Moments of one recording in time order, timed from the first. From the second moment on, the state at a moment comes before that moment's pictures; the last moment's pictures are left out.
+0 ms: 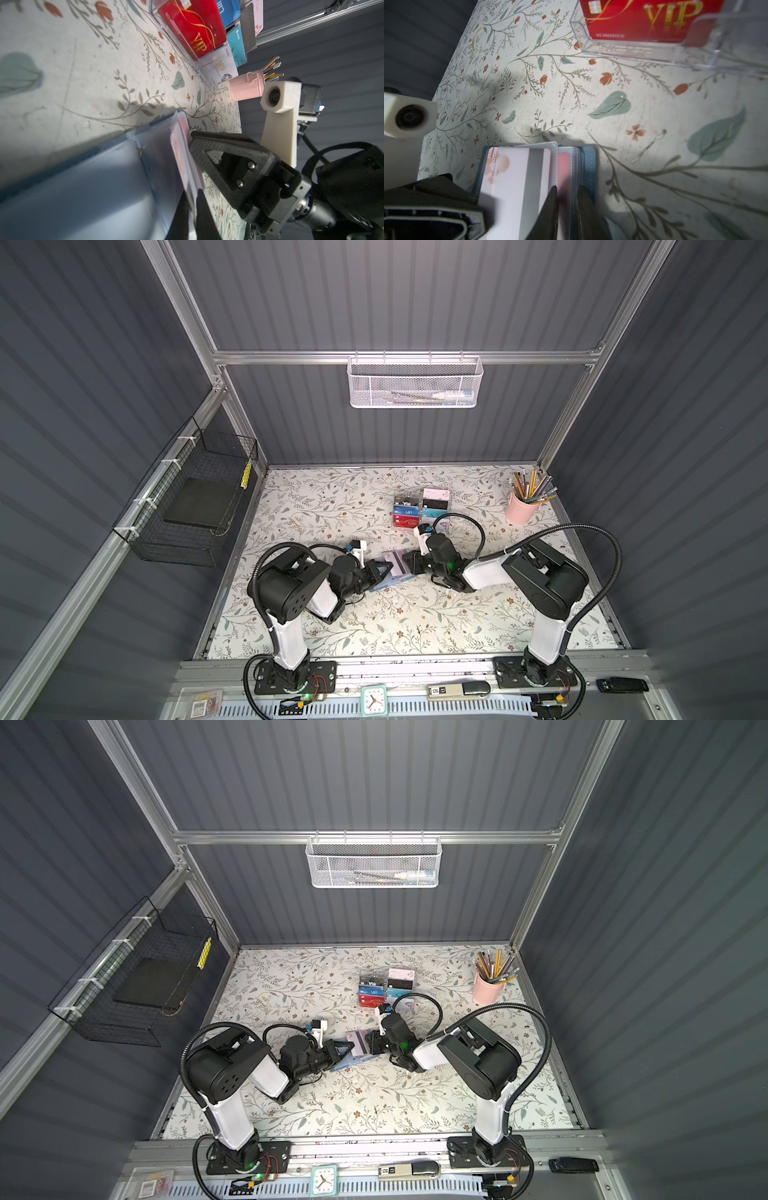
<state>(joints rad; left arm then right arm) -0.55 1.83 0.29 1.21 0.43 -1.08 0.74 1.87 0.73 0.52 -0.13 0.58</state>
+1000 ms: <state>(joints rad) -0.51 1.72 0.27 1.09 0.45 -1.06 0.73 1.86 0.70 0.54 -0.14 0.58</state>
